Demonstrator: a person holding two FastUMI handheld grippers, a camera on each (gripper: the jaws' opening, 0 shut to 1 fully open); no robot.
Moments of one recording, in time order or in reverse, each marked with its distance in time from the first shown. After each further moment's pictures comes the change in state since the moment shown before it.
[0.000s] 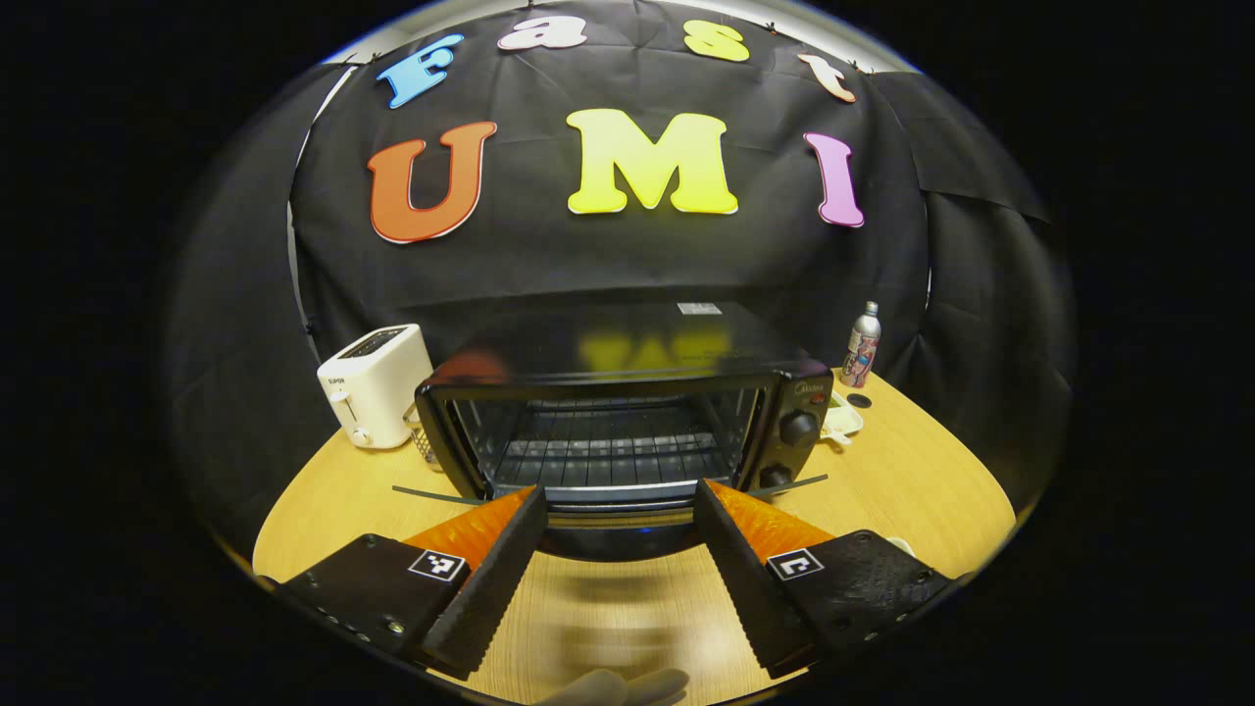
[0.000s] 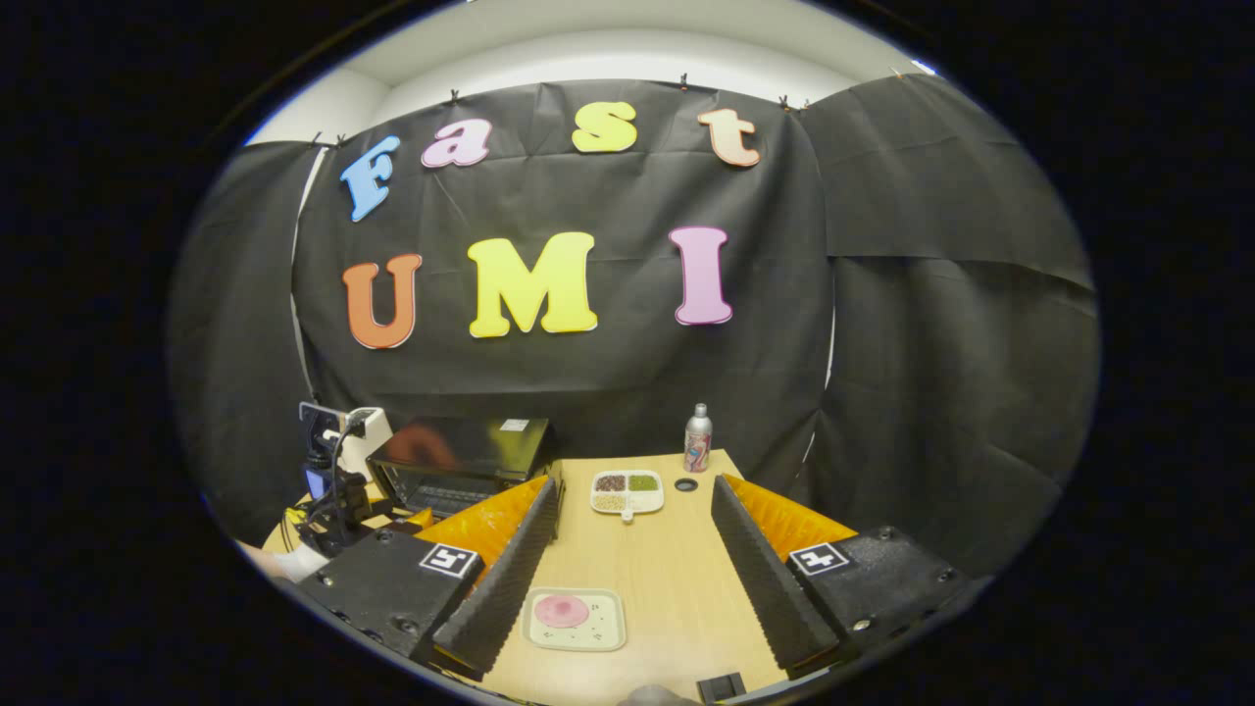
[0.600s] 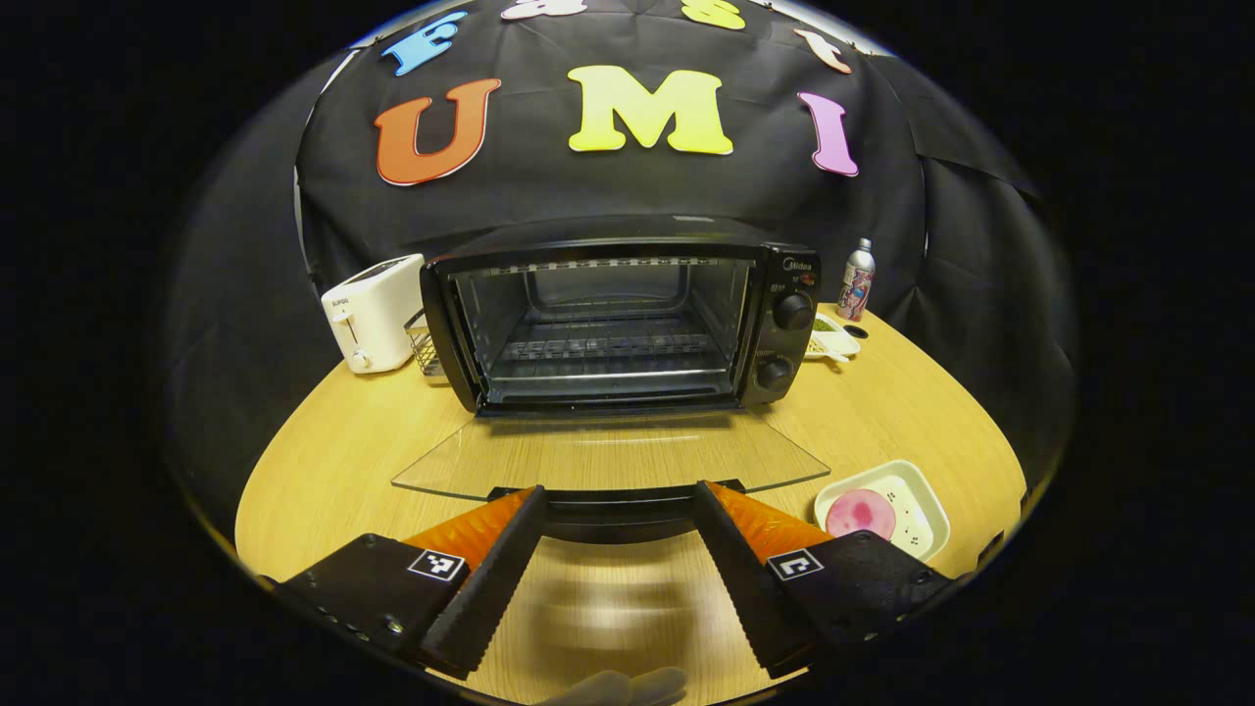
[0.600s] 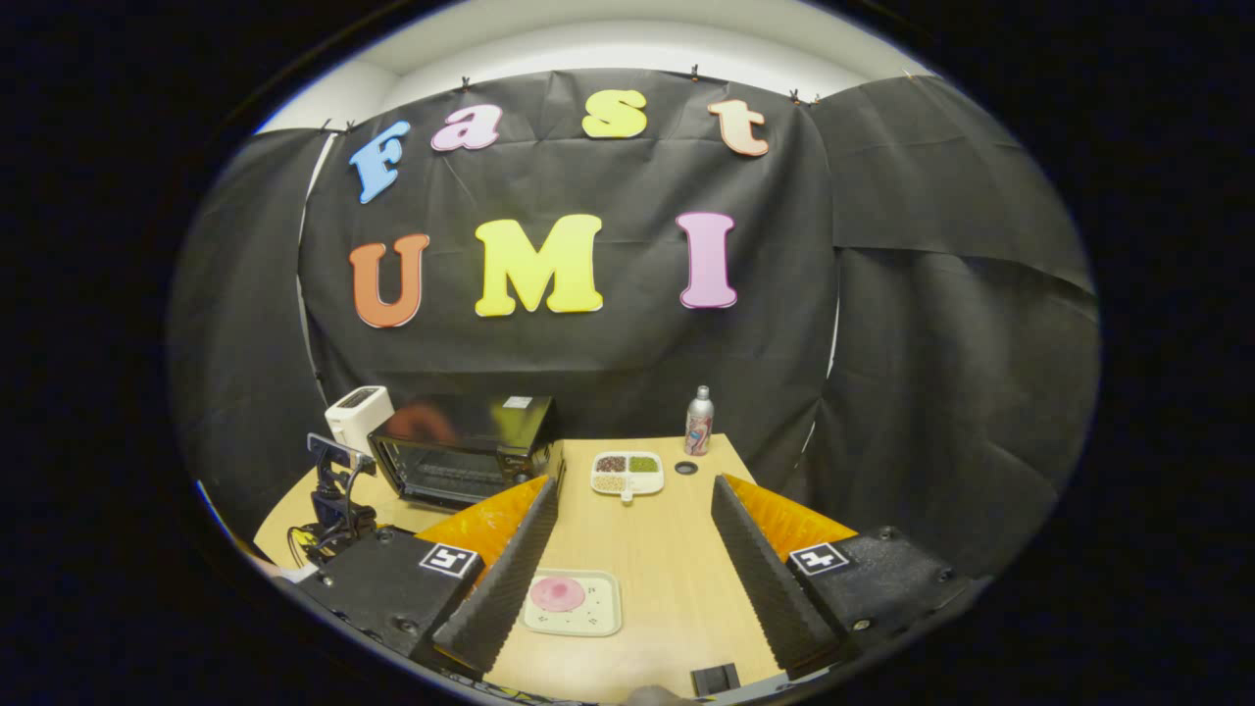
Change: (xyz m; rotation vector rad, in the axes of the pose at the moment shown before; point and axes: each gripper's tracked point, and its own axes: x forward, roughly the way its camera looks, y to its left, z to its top) left arm -0.018 -0.007 -0.087 -0.003 0.143 -0.003; right arm -0.009 -0.003 -0.026 -0.031 0.055 0.001
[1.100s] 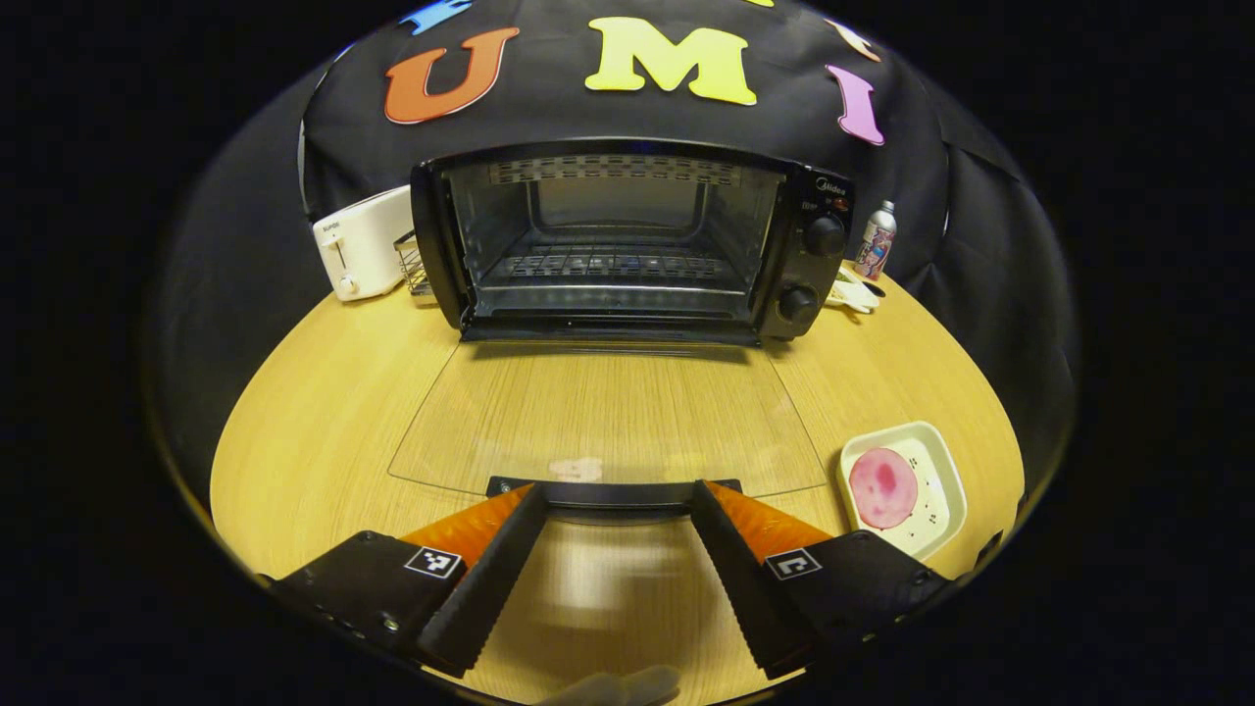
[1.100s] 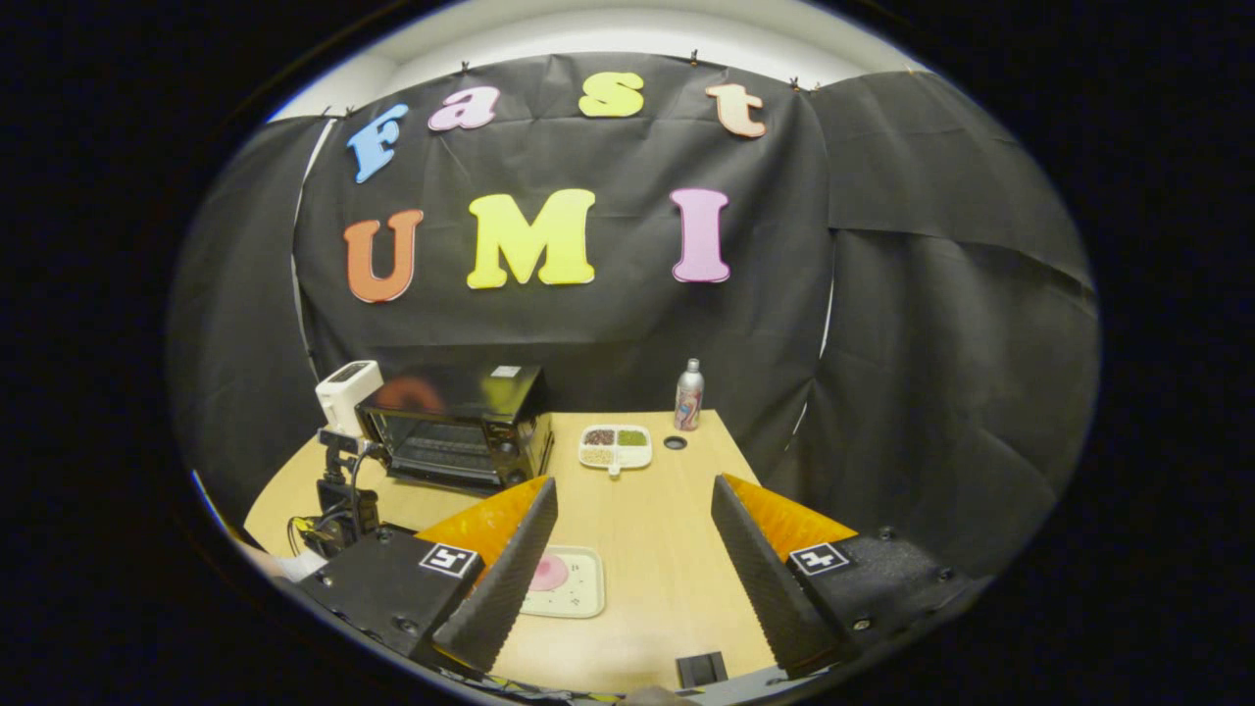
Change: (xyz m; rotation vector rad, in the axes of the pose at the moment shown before) left arm 0.016 -0.002 -0.046 -0.062 0.144 -0.001; right arm 0.003 -0.017 -0.036 -0.017 0.066 -0.022
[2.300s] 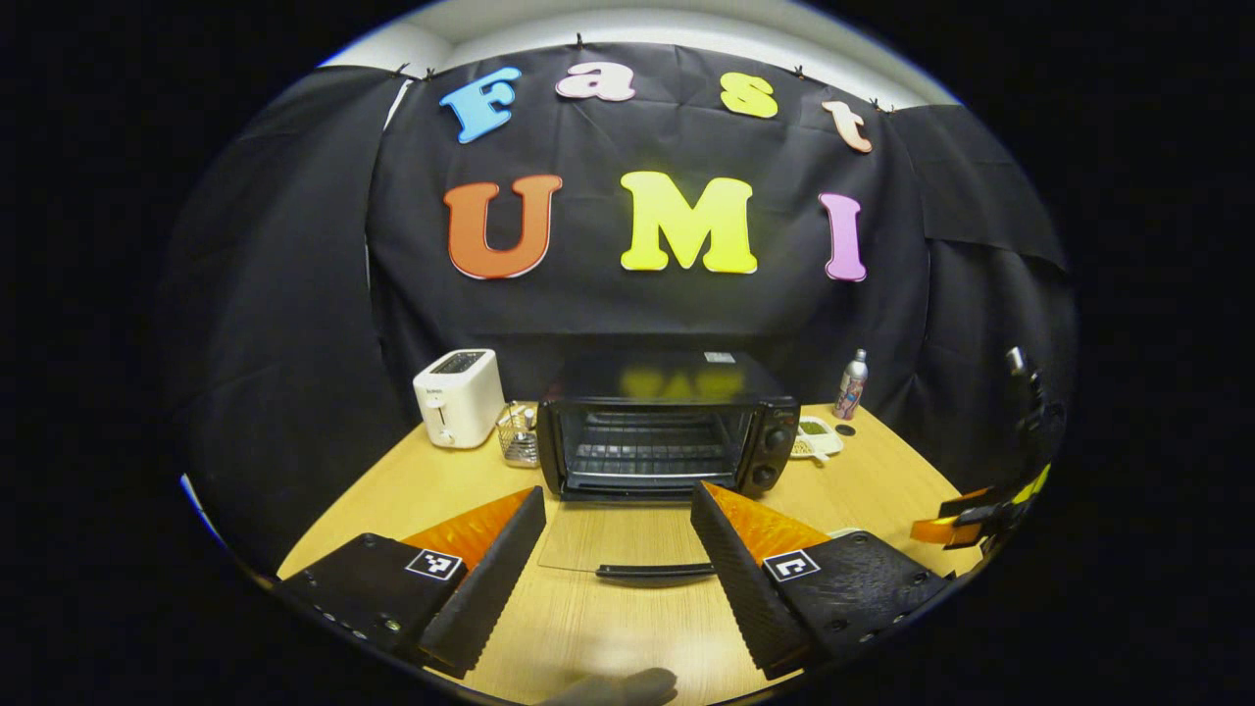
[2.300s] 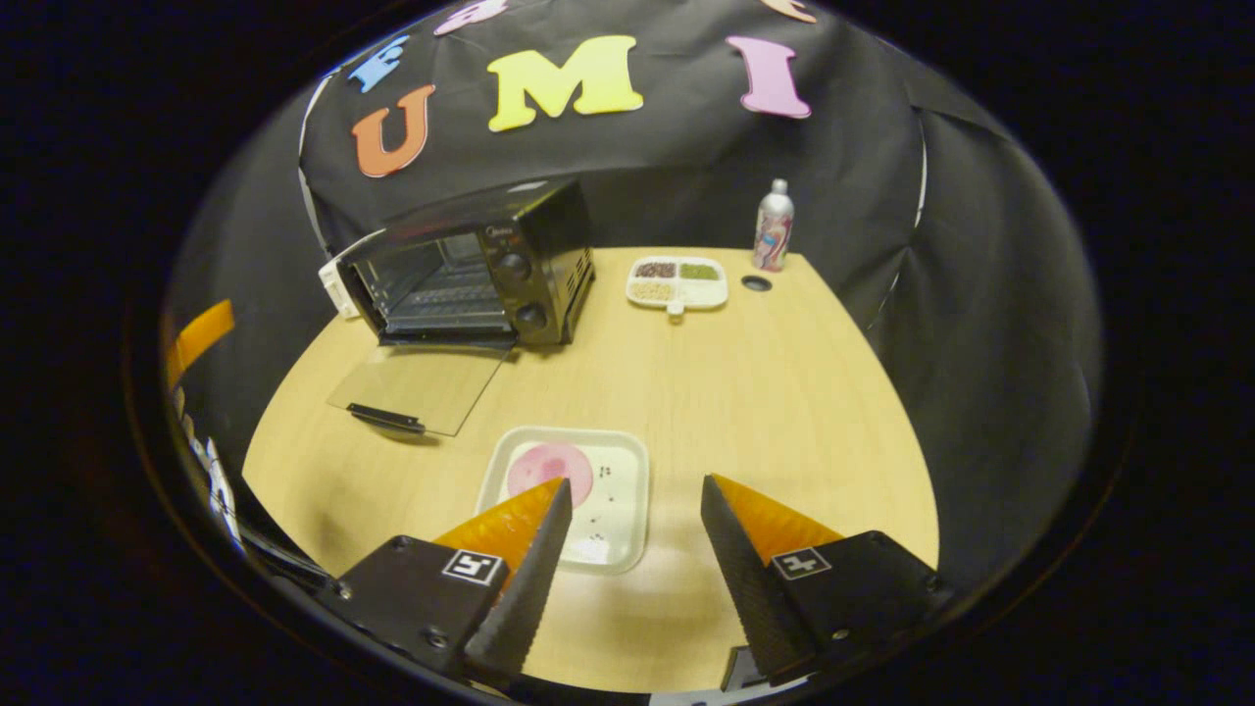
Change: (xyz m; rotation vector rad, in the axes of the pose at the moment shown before) left arm -0.193 0.042 0.135 -0.003 -0.450 0.079; right arm 0.135 0.047 -0.183 -0.002 0.465 0.195
